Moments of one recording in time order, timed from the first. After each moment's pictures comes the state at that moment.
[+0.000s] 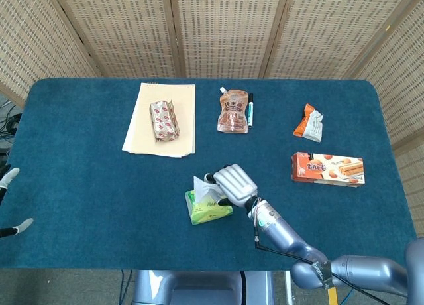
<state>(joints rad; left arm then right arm) -0.08 -0.91 -0.01 -1.71 1.48 1.42 -0.14 0.83 -1.49 0.24 -1.77 -1.11 0.95 -0.32</state>
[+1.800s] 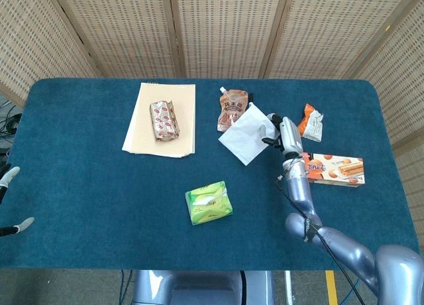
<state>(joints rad) -0.09 -0.91 -0.02 -1.73 1.46 1.40 -0.14 0.79 -1.76 0.52 -1.03 -0.94 0.91 0.30</state>
